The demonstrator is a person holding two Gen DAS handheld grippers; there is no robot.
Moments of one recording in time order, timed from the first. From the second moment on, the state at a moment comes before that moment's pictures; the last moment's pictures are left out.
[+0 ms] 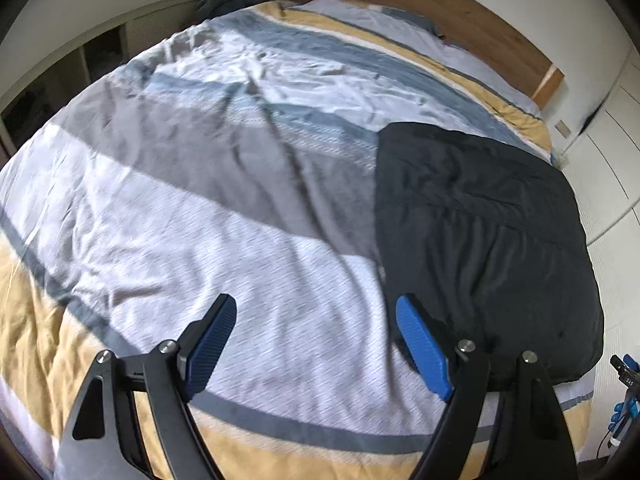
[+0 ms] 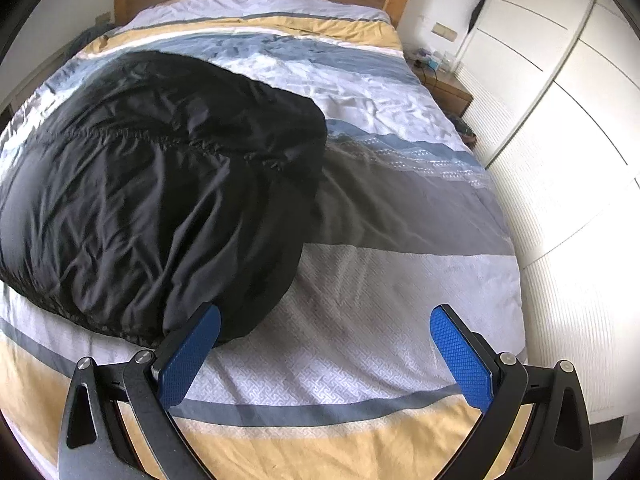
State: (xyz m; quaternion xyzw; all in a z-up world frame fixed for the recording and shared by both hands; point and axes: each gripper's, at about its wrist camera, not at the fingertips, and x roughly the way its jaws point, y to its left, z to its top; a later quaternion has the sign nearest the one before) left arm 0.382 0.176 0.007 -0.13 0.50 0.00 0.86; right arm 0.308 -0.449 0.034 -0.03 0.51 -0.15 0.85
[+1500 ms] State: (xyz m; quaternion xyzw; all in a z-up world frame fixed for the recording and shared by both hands) left arm 0.498 0.125 -0.068 -0.36 0.54 -0.21 0.73; right arm 0.406 -0.519 -0.052 0.34 0.53 0.01 0.78
